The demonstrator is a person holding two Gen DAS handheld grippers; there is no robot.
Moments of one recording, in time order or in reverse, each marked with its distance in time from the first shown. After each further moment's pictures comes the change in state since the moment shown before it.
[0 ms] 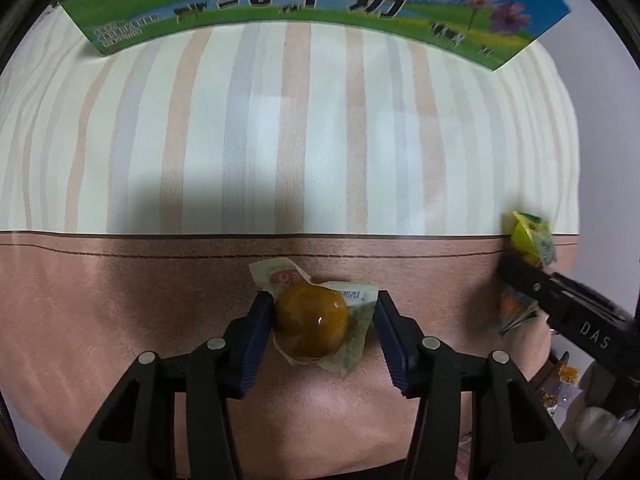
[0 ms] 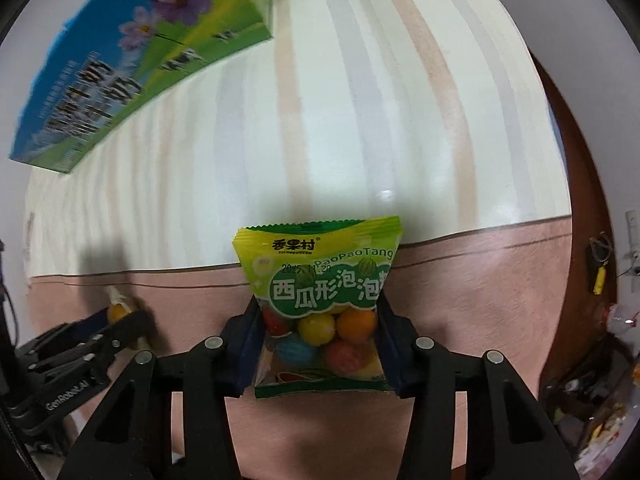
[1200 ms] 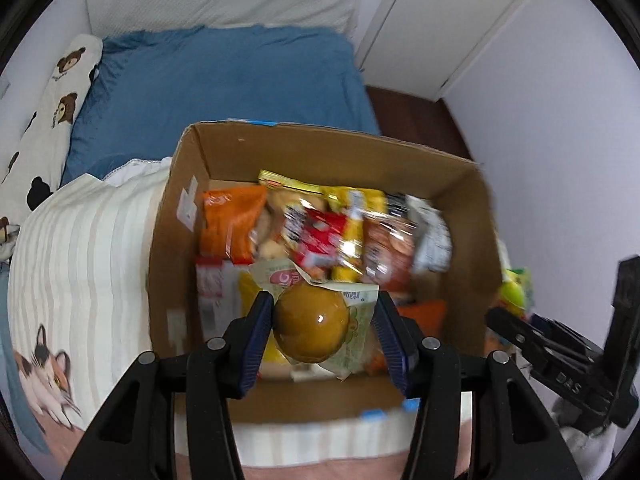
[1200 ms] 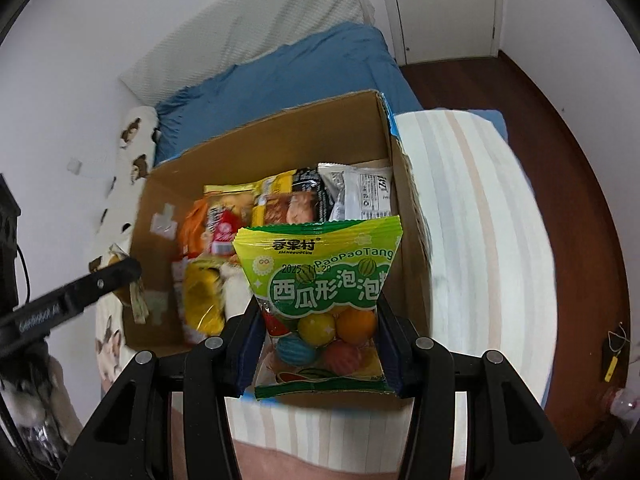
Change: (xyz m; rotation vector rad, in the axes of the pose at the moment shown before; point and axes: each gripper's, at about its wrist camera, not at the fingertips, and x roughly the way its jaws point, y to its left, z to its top) left arm -0.190 0.058 0.256 -0.023 -0.232 -0.037; right arm -0.143 0.082 0.236 -0.104 -0.184 0.123
